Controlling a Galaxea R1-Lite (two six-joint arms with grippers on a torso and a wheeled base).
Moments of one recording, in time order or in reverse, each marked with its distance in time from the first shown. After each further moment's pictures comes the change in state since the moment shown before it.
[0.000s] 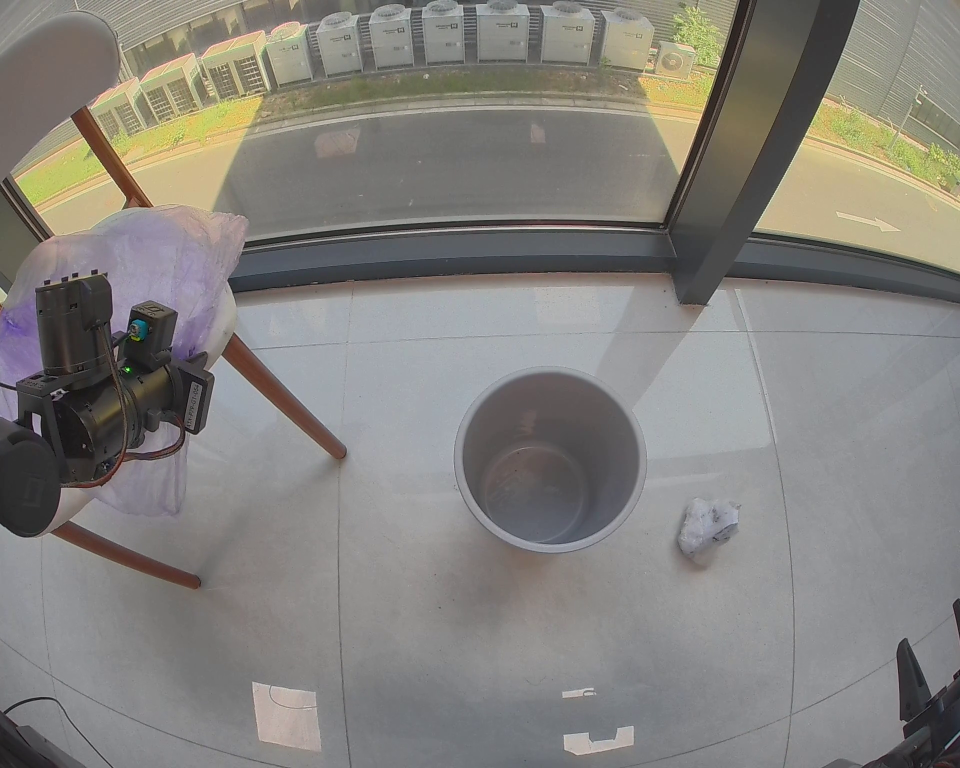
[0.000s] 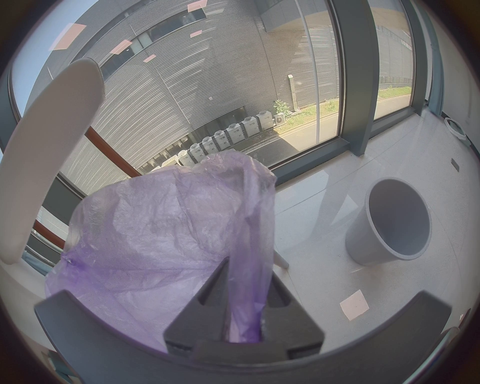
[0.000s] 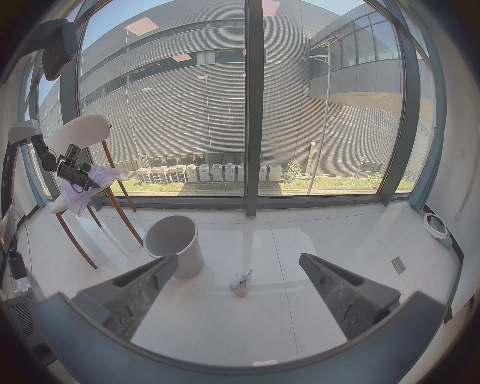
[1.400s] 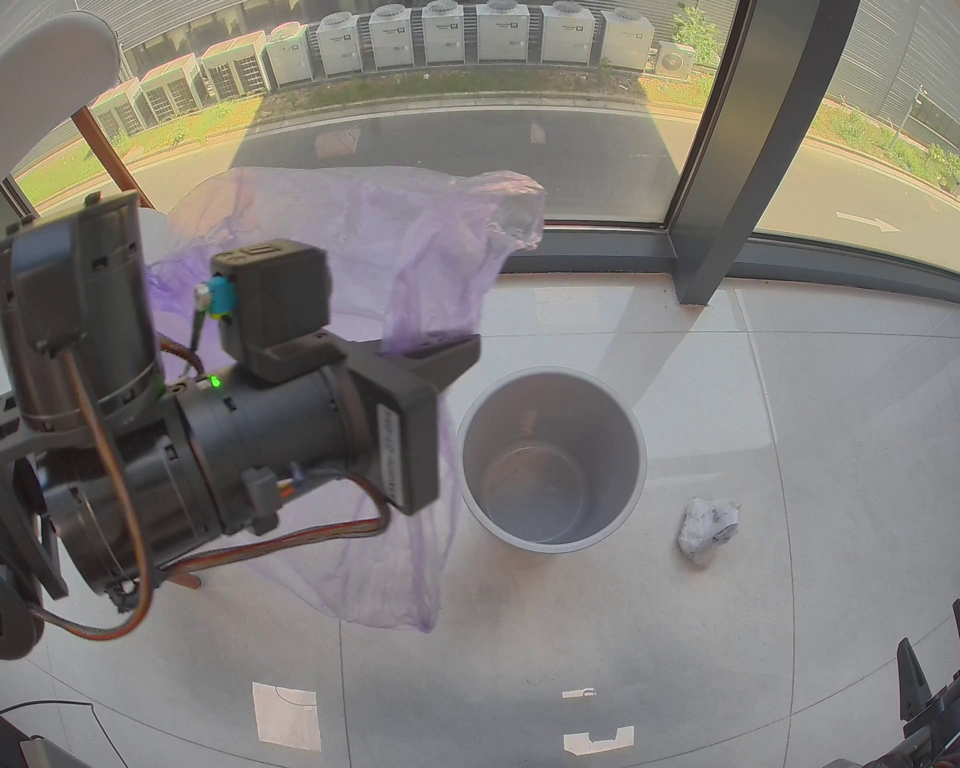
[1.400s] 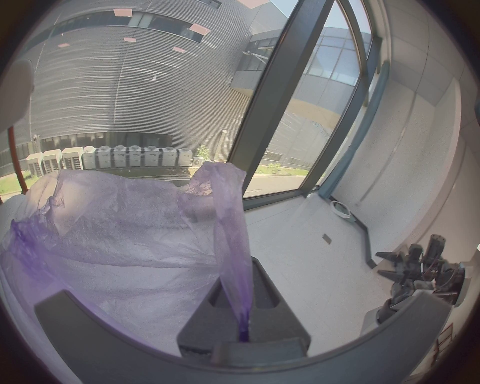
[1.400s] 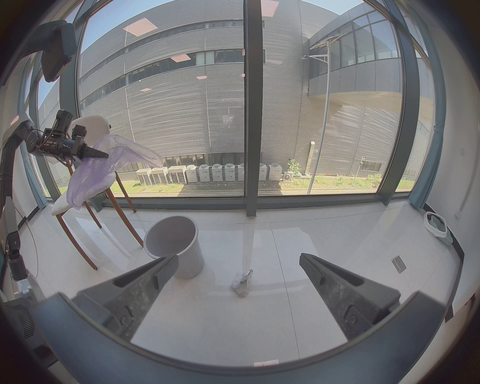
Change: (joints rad) left arm -0.690 -0.107 -0.078 0.035 -0.126 -0.379; right arm 0.000 0.000 0.000 0.000 -0.001 0.007
